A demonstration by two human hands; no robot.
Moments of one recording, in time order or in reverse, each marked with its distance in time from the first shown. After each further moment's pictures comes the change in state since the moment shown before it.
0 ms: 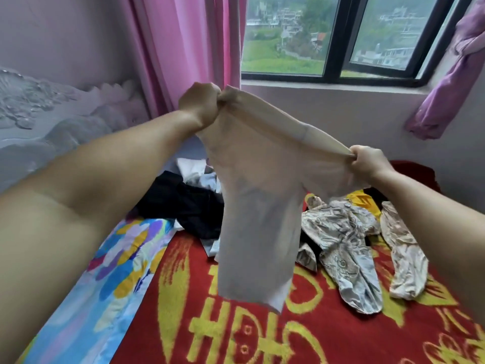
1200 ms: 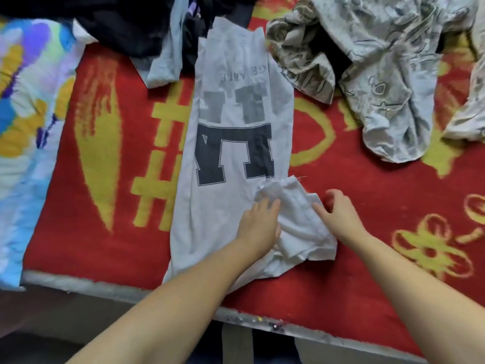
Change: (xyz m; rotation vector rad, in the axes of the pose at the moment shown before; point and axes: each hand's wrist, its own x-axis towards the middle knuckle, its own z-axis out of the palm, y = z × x) left_hand -0.454 0.052 0.508 -0.063 -0.960 0.064; right_hand -0.277 0.255 0.426 0.130 -0.661 0.470
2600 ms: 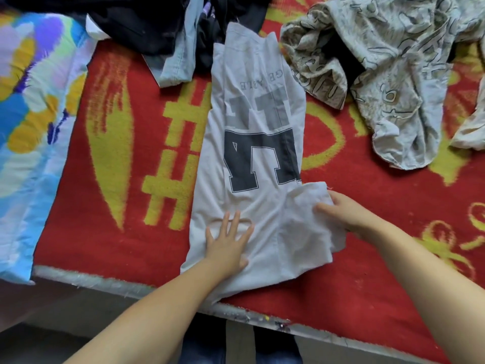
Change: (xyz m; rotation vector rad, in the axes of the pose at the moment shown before) left_hand -0.050 -0.088 0.048 0.146 -0.342 -0.111; right_hand -0.016 -0.059 -0.035 0.323 -0.384 -0.097
